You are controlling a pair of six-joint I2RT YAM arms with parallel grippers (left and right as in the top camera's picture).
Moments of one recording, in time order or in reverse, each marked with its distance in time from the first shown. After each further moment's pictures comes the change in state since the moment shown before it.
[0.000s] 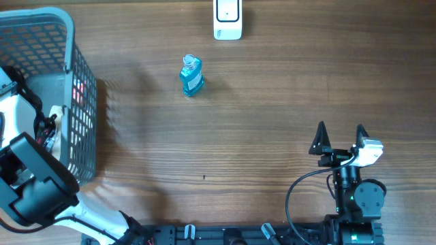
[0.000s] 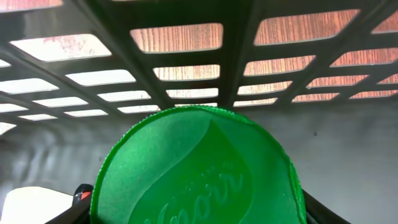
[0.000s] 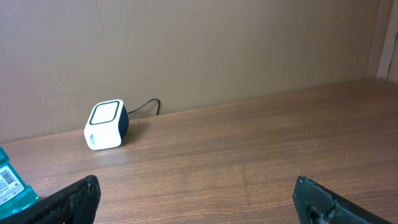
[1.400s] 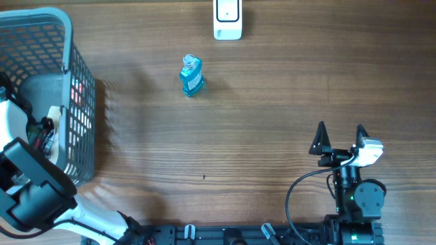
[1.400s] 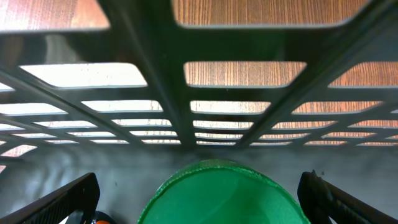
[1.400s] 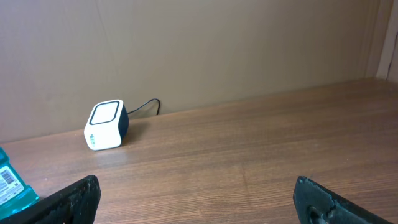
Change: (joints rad) left arm 0.061 -0.016 -0.001 0.050 -0.007 0.001; right arm 0.000 0.000 0.000 0.000 0.000 0.000
